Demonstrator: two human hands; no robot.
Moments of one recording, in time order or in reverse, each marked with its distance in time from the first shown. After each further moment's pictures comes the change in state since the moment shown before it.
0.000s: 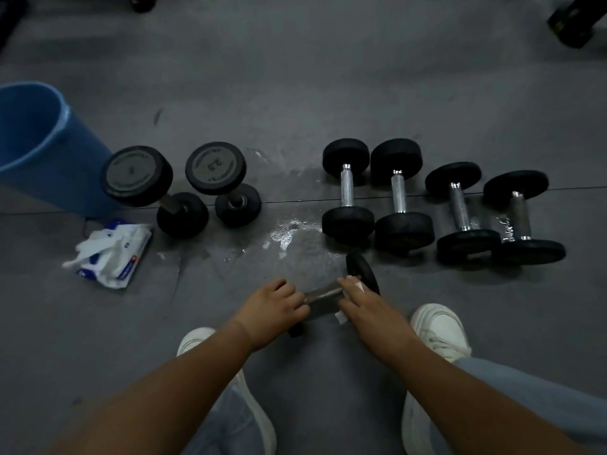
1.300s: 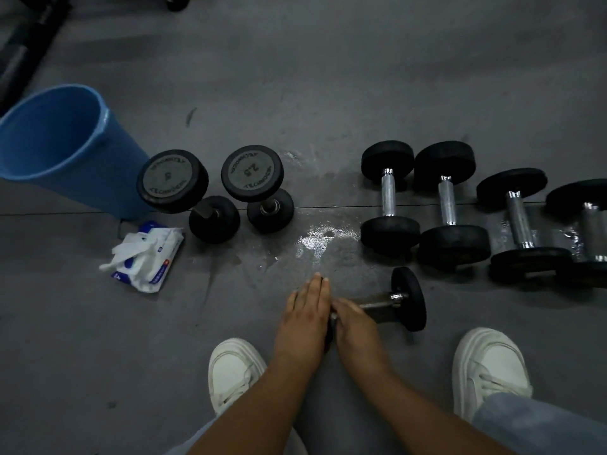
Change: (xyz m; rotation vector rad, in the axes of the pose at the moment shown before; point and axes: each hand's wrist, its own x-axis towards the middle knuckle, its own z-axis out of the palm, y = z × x) left_hand 0.003 0.023 0.017 -0.386 -0.146 -0.758; right_hand 0.069 -0.083 0.038 0.697 0.248 0.321
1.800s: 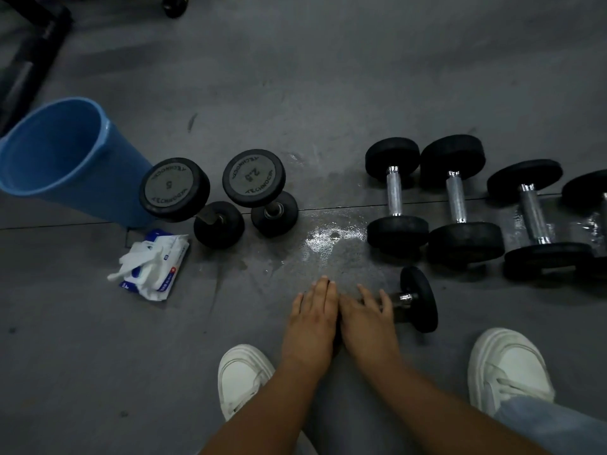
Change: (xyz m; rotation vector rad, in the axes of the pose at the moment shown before) left_hand 0.003 -0.002 -0.002 0.049 -0.011 0.015; right_hand 0.021 0.015 0.008 -0.753 -0.067 0.007
